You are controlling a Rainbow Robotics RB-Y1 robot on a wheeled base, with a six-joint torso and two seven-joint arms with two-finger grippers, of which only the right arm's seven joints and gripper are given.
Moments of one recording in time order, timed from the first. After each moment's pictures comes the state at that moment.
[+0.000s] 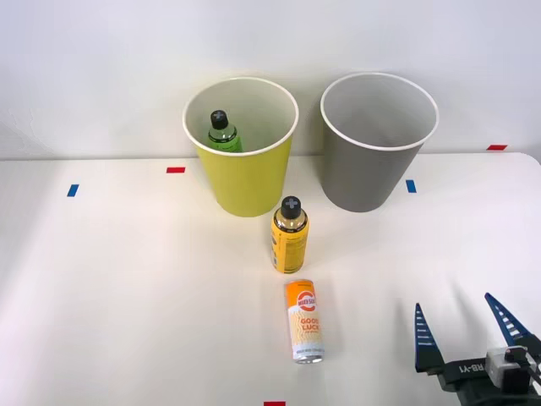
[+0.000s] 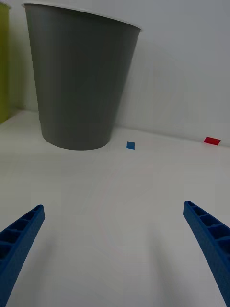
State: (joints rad) arm 0.68 -0.10 -0.02 -1.81 0.41 -0.54 1.25
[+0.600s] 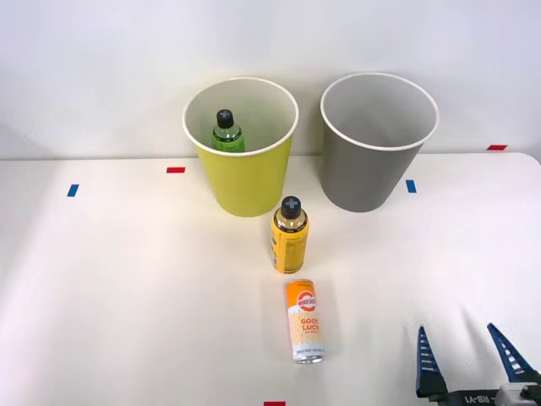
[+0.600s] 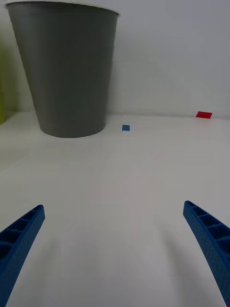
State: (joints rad) arm 0.73 -0.10 0.03 -1.70 0.22 -0.65 1.26
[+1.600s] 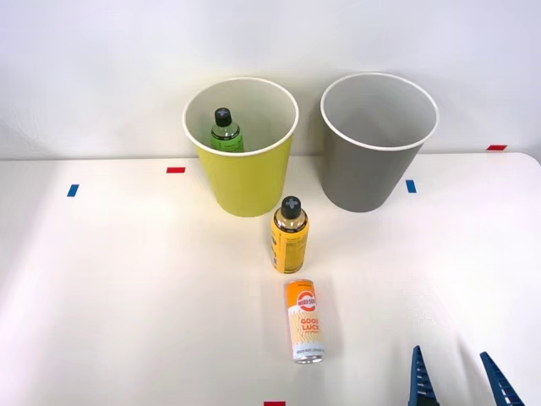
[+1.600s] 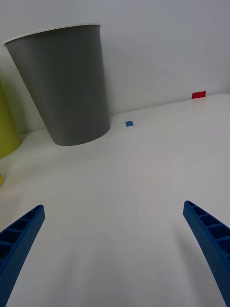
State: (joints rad) arm 0.84 -0.10 0.14 -1.72 0.08 -0.73 1.25
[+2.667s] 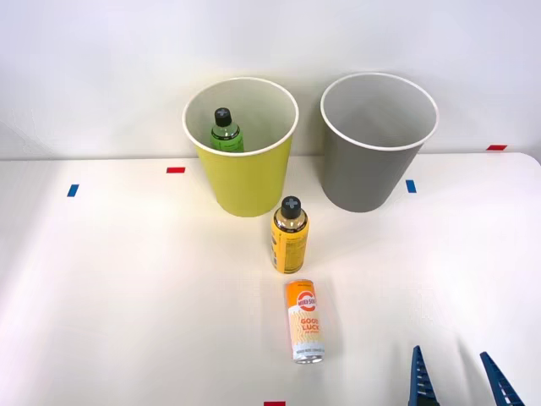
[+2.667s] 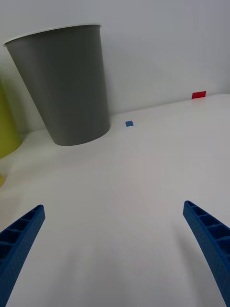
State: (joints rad) arm 0.84 -0.10 0.14 -1.72 0.08 -0.73 1.25
